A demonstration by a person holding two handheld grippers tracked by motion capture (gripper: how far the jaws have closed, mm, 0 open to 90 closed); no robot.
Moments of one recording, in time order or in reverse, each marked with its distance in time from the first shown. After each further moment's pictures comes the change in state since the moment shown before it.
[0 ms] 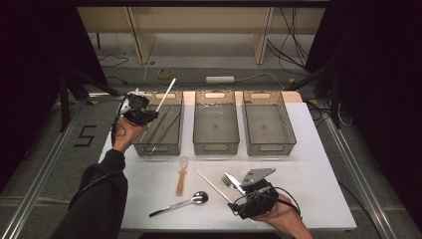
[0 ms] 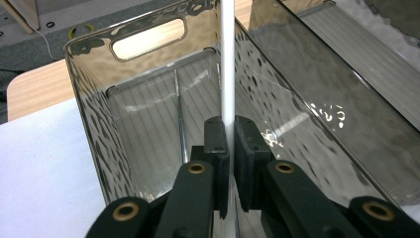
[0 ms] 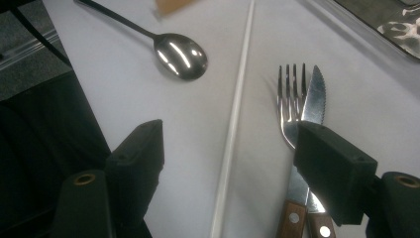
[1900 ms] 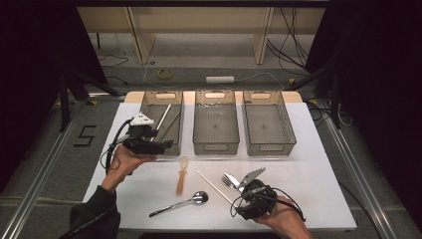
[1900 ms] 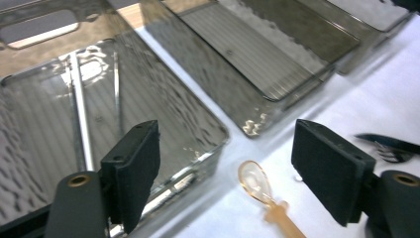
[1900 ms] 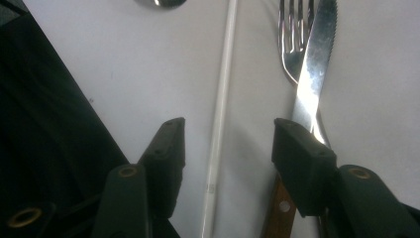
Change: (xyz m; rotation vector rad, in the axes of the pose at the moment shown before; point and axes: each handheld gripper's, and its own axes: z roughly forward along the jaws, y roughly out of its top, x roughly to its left) left arm -0.066 -0.054 -0.063 -0.076 -0.210 0.080; right arm 0.003 0.000 0.008 0.255 -0.049 0.046
